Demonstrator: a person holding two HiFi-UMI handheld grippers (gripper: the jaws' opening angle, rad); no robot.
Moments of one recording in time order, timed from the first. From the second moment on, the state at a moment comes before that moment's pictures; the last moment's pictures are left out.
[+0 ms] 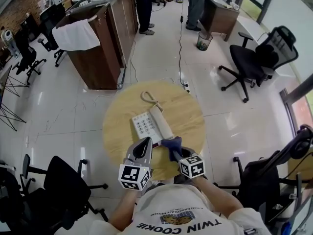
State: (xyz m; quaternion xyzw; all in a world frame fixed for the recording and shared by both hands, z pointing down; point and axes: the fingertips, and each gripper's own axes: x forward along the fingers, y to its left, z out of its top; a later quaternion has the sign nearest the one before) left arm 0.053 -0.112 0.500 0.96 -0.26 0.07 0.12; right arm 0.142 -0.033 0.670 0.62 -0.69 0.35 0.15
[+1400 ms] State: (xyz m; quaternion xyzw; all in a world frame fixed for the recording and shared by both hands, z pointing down) left arm 0.056 -0.147 0.498 0.92 -0.36 0.09 0.13; right arm 0.220 -0.145 0.676 0.59 -0.71 0.36 0.14
